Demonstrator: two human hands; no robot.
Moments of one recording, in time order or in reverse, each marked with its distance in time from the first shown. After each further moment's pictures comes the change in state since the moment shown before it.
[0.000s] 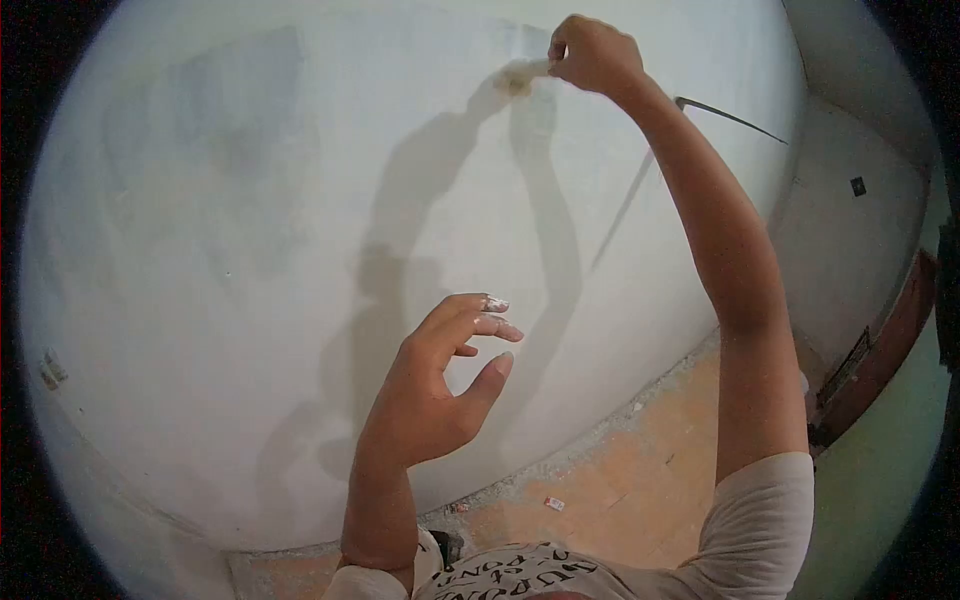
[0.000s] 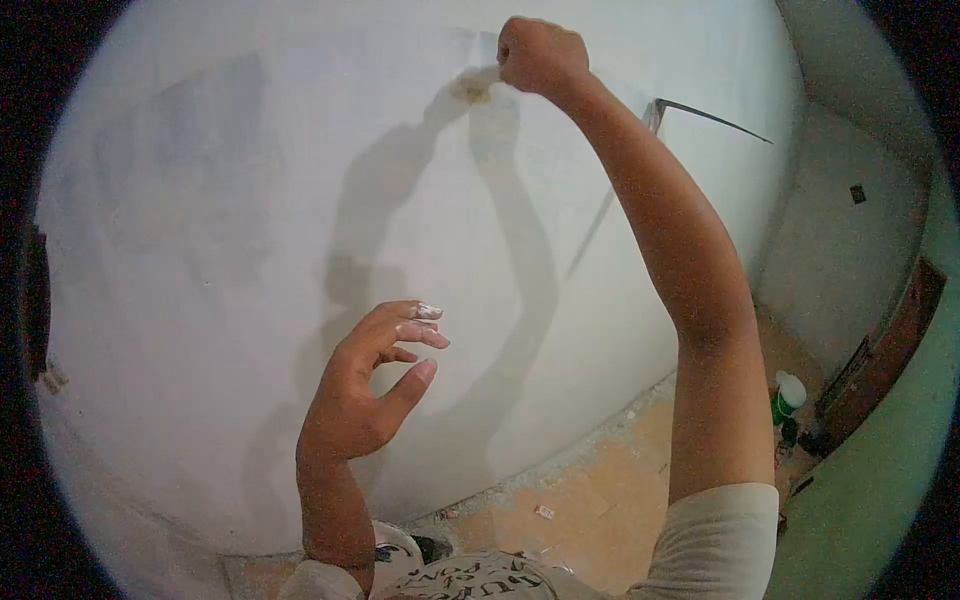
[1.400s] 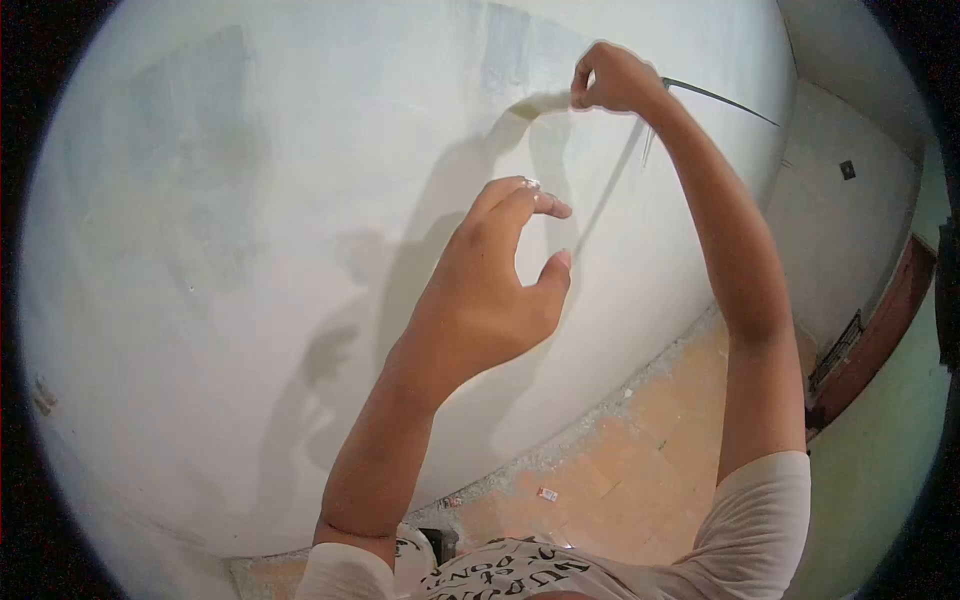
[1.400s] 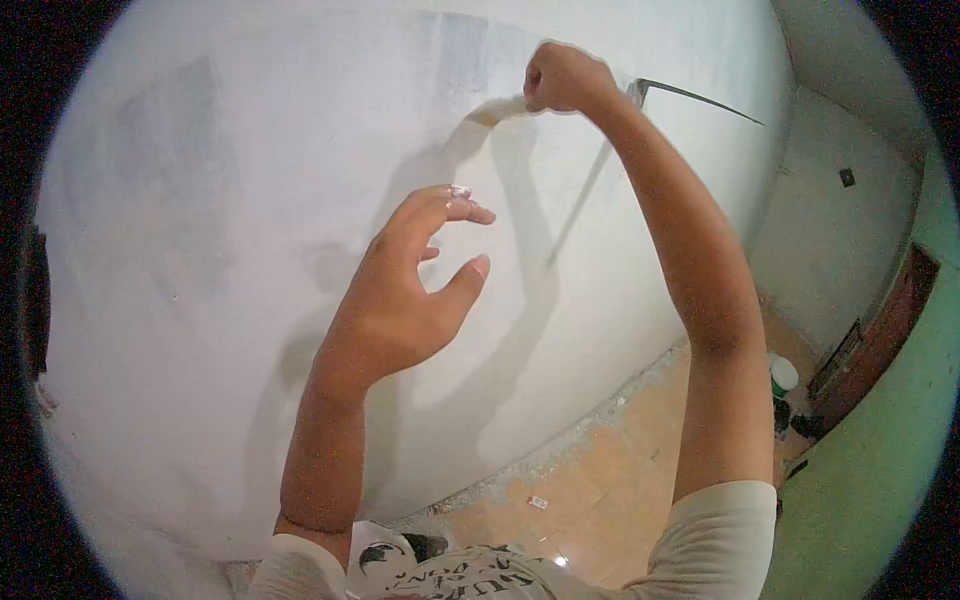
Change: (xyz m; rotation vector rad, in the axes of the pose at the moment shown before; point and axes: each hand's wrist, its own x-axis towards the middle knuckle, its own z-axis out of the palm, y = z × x) left_hand 0.067 0.011 0.017 0.275 0.052 0.256; right_hand -0.032 0.043 0.017 0.085 -0.260 -0.040
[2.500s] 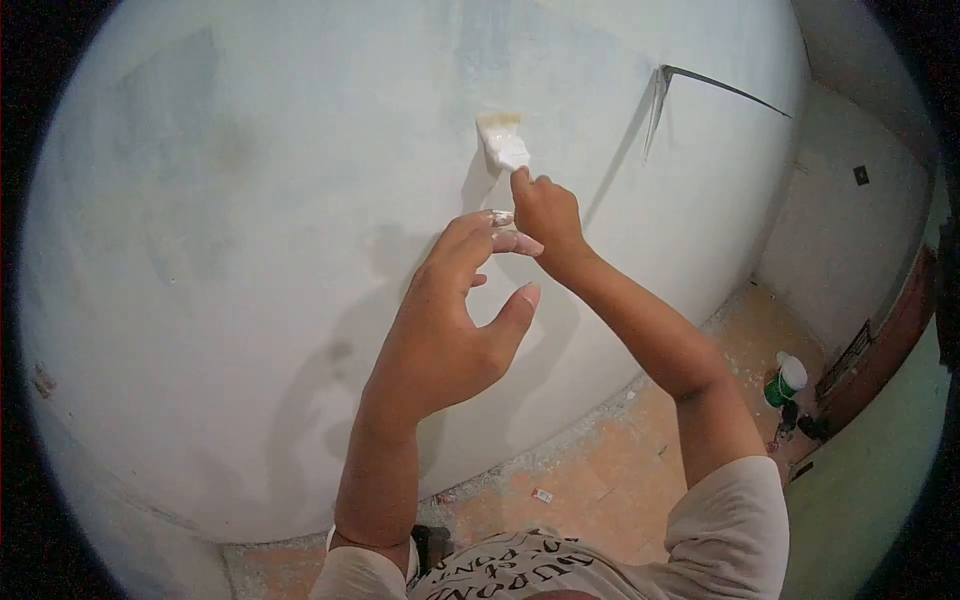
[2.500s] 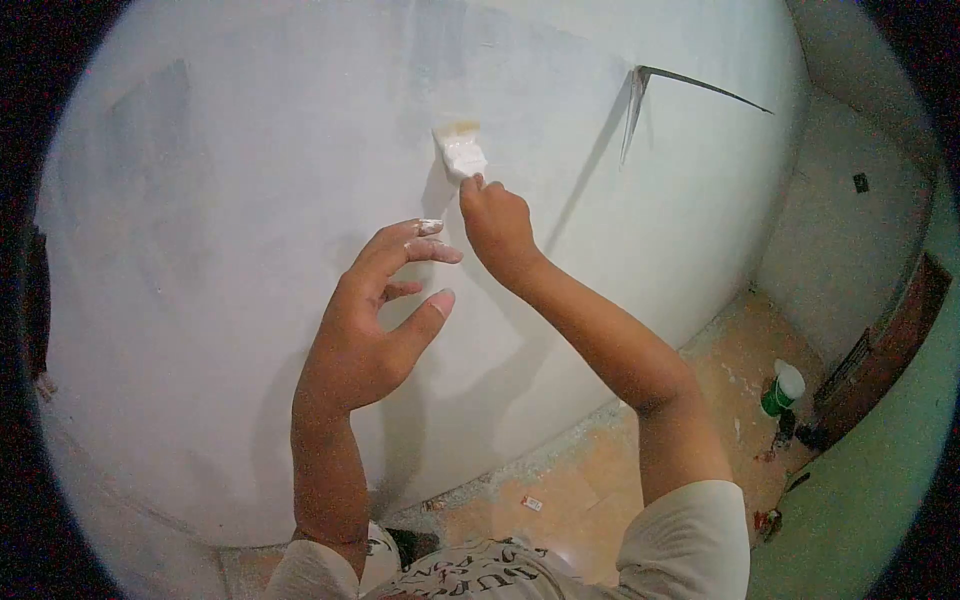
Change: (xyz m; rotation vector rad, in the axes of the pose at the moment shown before) left_hand -0.009 0.007 -0.013 -0.154 -0.005 -0.150; right_hand -0.089 -0.093 0.129 0.026 0.390 -0.025
